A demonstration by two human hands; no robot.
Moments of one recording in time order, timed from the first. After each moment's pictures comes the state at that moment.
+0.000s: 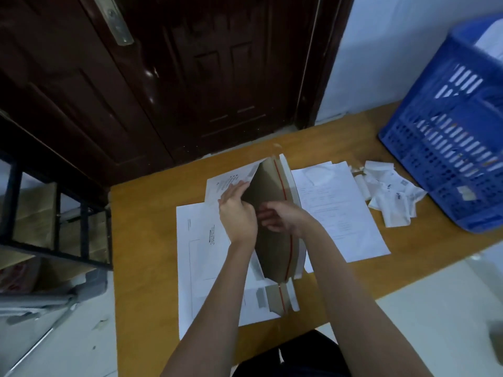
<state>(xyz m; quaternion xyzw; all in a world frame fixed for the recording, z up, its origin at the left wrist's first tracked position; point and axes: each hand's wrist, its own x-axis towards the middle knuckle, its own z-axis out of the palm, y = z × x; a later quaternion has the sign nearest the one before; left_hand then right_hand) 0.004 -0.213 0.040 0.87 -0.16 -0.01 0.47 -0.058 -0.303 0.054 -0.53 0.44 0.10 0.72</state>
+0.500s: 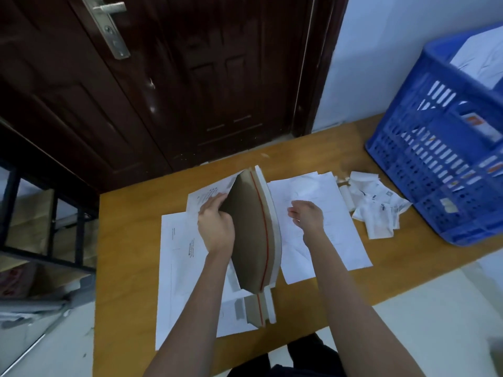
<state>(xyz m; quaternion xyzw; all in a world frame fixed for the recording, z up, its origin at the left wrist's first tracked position) 0.001 -0.220 0.034 0.89 -0.12 -0.01 0.44 -0.109 -0.366 0.034 -0.47 0.57 -0.16 0.65</state>
